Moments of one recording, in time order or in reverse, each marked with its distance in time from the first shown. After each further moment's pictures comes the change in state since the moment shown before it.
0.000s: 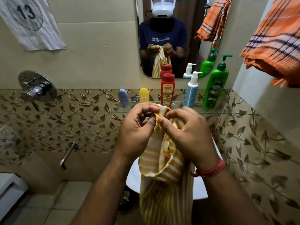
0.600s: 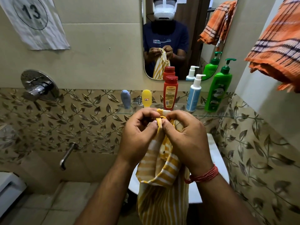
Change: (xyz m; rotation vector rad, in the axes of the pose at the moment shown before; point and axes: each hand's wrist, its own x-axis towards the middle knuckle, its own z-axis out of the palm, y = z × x) left_hand -0.008 -0.003 -0.004 -0.114 0.061 -0.072; right_hand -0.004 -0.014 0.017 0.176 0.047 -0.011
